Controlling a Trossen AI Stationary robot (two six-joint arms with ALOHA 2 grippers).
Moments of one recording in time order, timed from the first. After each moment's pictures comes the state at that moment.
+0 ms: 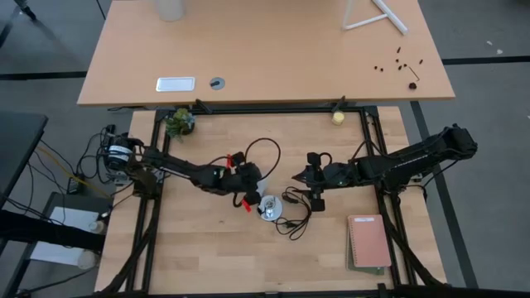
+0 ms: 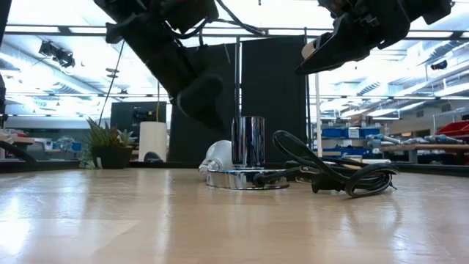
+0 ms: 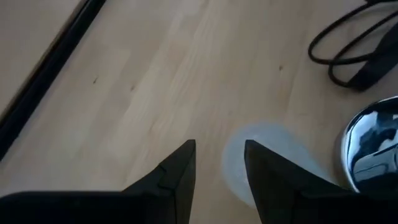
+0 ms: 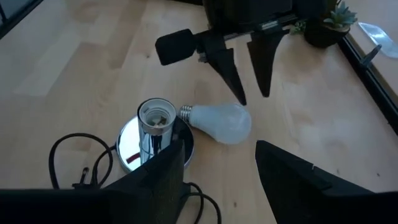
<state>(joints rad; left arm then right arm) -0.11 1.67 0.97 -0.16 -0.56 -0.20 0.18 1.22 0.69 -0.03 0.23 -0.05</state>
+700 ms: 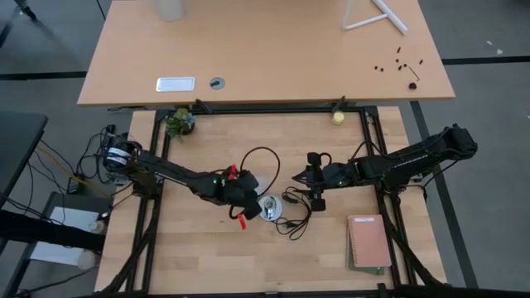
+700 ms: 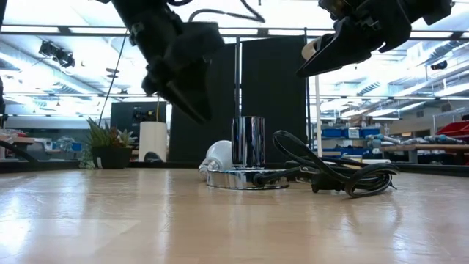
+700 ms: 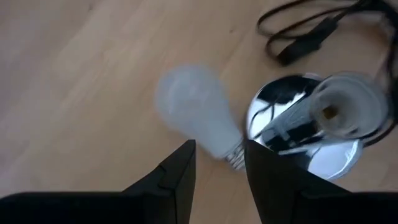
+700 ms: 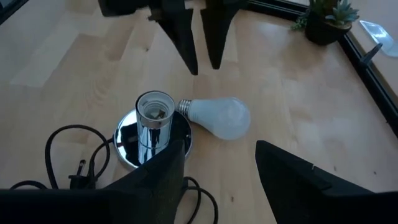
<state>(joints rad) -0.24 1.68 1.12 -0.53 -0.46 -0.71 0.18 1.22 0.69 -0.05 0.23 -0.07</state>
